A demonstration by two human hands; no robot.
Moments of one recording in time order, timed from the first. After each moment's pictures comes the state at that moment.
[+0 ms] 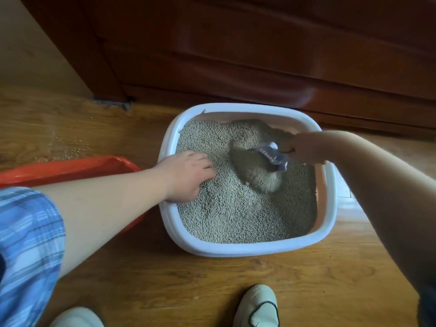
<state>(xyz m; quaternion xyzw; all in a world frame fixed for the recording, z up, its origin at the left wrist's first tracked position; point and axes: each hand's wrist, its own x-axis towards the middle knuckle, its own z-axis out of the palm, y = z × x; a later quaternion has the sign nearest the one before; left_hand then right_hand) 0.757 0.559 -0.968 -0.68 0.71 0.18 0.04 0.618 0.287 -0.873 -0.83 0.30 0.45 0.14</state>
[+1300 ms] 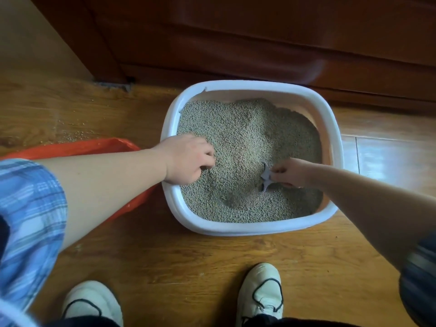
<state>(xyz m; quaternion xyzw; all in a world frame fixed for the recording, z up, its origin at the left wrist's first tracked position) 0.761 0.563 -0.972 -0.65 0.73 0.20 0.05 0.532 0.319 -0.977 -0.81 0.30 0.42 0.29</state>
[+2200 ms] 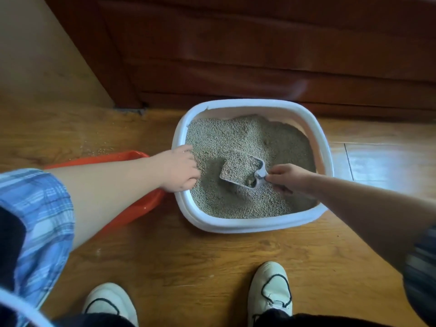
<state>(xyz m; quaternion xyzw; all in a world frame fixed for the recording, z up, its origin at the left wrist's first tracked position) 0.764 0.602 -0.958 -0.61 0.76 0.09 0.19 0.515 0.364 -0.939 -0.75 0.38 0.26 0.48</state>
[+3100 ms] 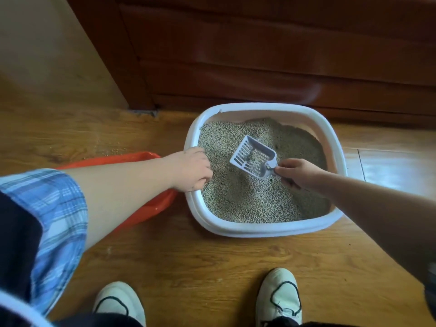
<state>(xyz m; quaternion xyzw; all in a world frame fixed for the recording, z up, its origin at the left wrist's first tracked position) 0.774 0.603 -0.967 -0.62 0.78 0.10 0.08 0.537 0.362 -0.929 -0.77 0.40 0.21 0.45</state>
